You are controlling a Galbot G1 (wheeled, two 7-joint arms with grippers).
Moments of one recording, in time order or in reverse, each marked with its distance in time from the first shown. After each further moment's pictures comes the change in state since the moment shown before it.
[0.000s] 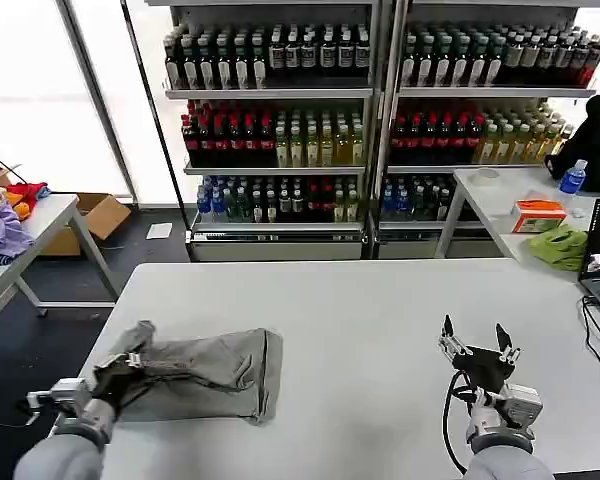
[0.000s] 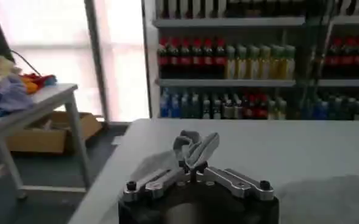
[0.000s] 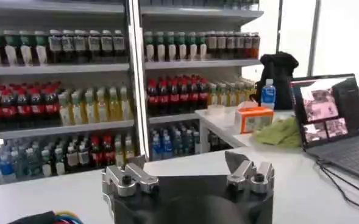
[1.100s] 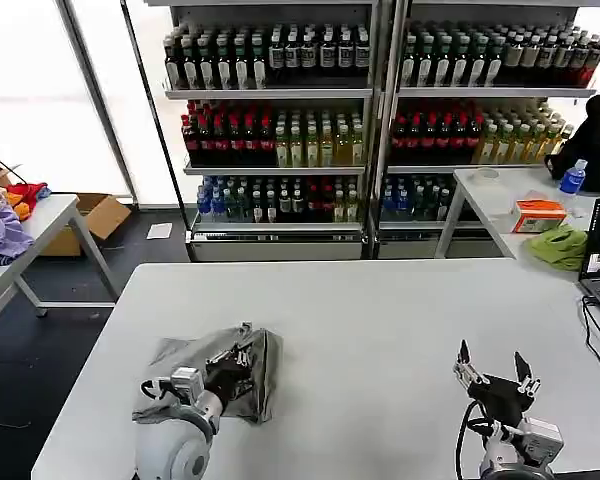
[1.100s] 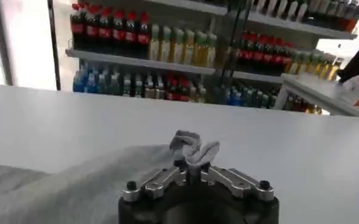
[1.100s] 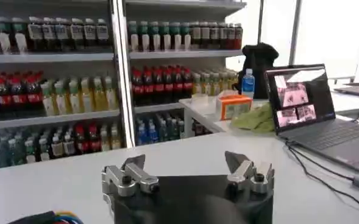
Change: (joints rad) left arm -0.172 -0.162 0.322 0.092 0.075 0.025 -0.020; right arm -0.122 0.037 0.022 0.056 -0.035 0.020 0.004
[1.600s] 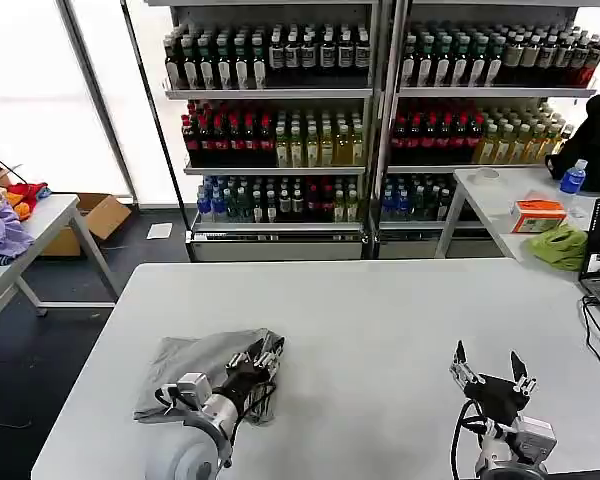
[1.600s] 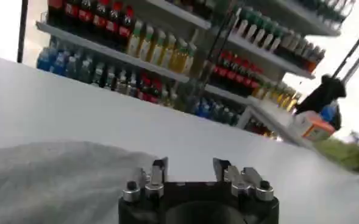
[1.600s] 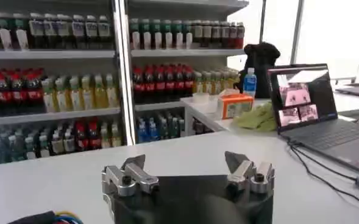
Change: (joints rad) left arm 0.030 -0.041 -0.004 -0.095 -0.264 -0.026 -0.004; right arm 0.023 -0.003 -0.024 -0.021 -0.013 -0.003 0.003
